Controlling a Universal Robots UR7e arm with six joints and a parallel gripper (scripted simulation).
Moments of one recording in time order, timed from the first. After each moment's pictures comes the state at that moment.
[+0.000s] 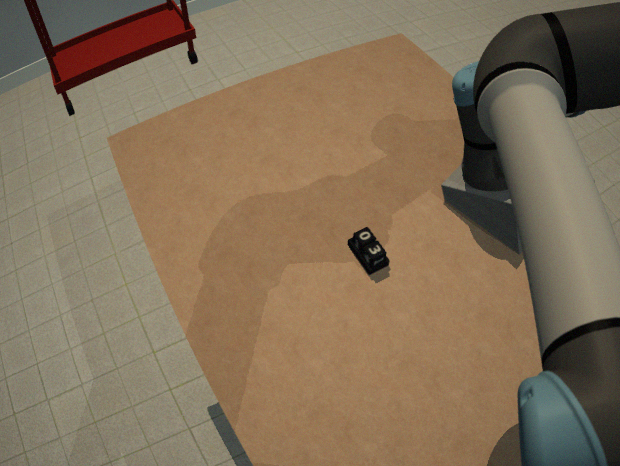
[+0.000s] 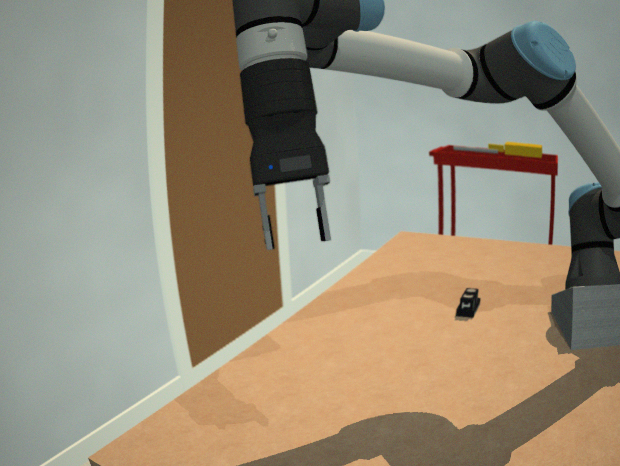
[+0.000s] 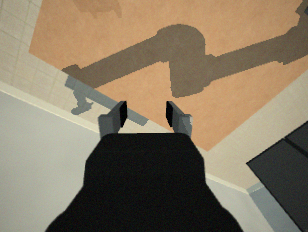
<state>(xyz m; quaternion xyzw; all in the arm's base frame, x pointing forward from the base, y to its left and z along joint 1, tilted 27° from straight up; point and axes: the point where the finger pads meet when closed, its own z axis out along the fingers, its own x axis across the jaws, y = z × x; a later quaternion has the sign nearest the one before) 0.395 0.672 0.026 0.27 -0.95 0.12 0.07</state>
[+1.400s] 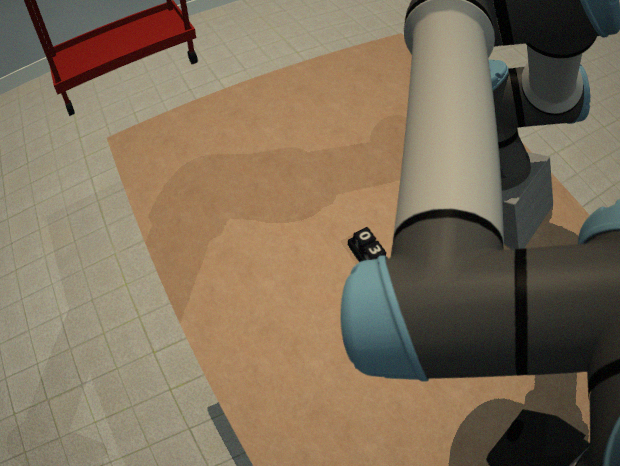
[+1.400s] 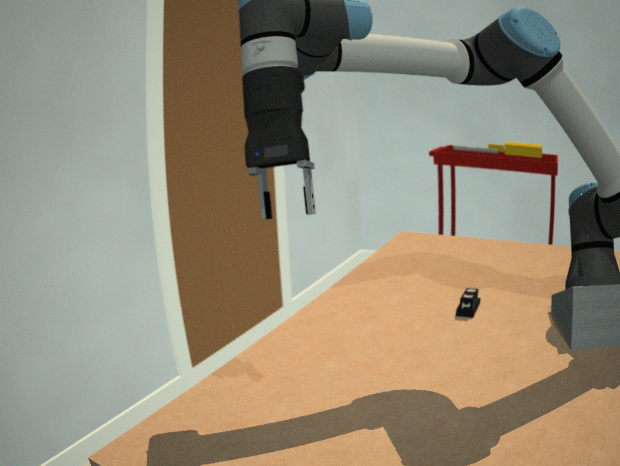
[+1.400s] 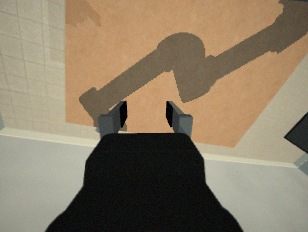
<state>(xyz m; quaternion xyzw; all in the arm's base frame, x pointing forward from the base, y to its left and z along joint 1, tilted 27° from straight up) 0.463 0.569 0.084 0.11 -0.99 0.12 0.03</state>
